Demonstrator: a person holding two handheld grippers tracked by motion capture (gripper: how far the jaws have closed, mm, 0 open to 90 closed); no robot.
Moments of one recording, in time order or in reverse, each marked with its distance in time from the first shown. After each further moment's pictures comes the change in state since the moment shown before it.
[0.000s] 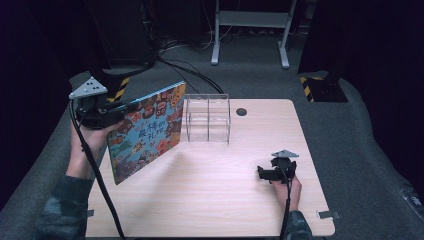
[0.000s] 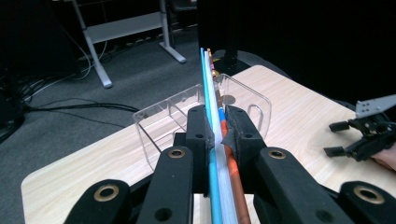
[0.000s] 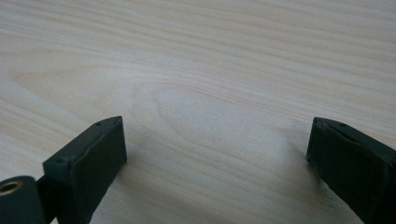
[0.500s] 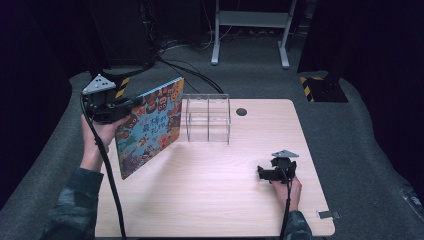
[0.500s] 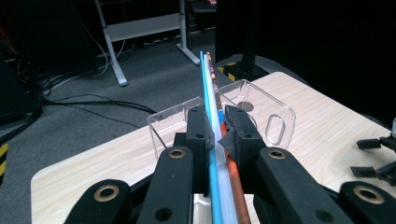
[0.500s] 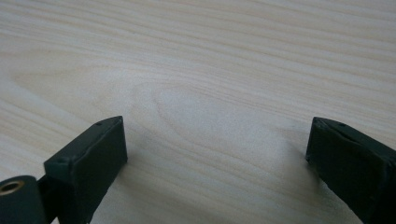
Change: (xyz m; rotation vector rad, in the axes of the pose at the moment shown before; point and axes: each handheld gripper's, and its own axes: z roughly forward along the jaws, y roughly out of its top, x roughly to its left) left arm 0.005 0.000 0.028 -0.017 0.071 -0.040; right arm 0.000 0.000 0.000 -0.002 -0.001 0.006
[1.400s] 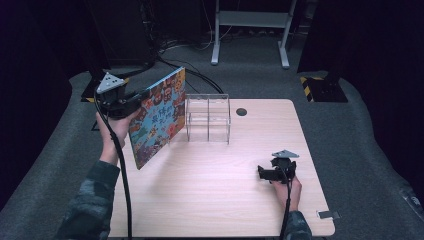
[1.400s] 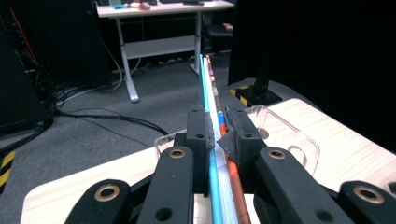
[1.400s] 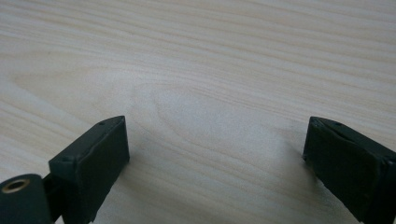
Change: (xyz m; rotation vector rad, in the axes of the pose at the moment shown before) left arm 0.001 -0.008 0.035 -0.116 0.061 -0.057; right arm 0.000 0.000 0.000 -0.003 -0.006 0.004
